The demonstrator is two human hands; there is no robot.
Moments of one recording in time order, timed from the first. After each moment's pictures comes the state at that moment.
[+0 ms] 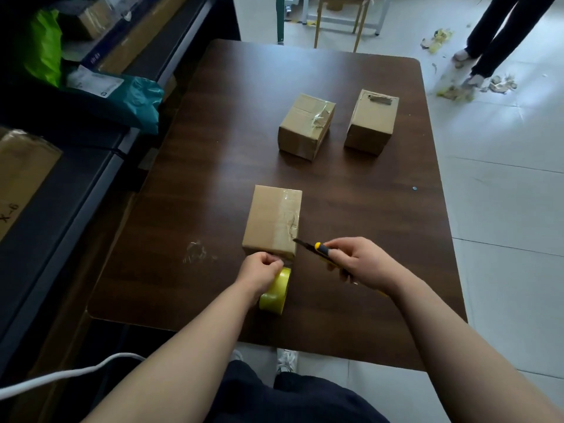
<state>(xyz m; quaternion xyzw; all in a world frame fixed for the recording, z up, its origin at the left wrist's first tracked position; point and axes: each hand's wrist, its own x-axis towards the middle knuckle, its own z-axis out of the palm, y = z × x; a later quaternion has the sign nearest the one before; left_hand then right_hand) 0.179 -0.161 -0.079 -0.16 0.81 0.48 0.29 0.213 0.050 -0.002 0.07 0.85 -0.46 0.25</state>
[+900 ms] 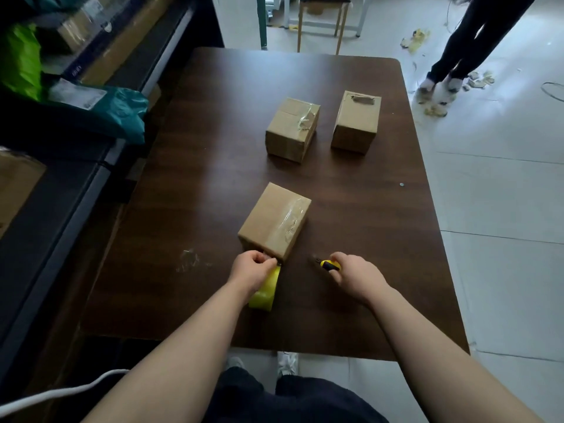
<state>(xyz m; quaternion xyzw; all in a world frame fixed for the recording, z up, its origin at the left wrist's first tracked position) 0.170 -0.162 -0.070 -0.15 0.85 0.42 0.27 0.228 0.051 -0.062 0.12 0.94 -0.15 0.27</state>
